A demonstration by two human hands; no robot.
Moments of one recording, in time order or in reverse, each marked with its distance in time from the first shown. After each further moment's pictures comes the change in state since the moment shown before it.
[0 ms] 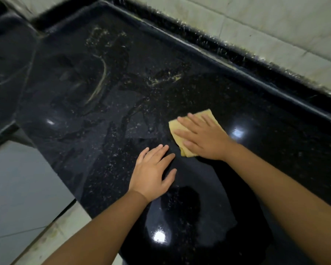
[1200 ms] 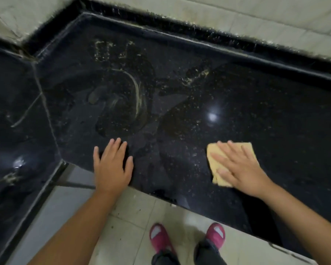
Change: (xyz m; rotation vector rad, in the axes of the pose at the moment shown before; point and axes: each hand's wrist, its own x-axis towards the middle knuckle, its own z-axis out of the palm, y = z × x) left_hand -0.027 -0.278 -0.086 0.003 0.036 -0.047; right_hand 0.019 -0.204 0.013 0.118 0.046 0.597
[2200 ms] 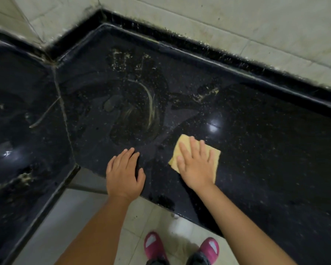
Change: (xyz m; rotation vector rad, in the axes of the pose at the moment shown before) left_hand 0.002 -0.002 -0.003 -0.014 -0.043 -0.029; right_hand 0.084 -0.112 -0.017 0.246 -0.031 0.345
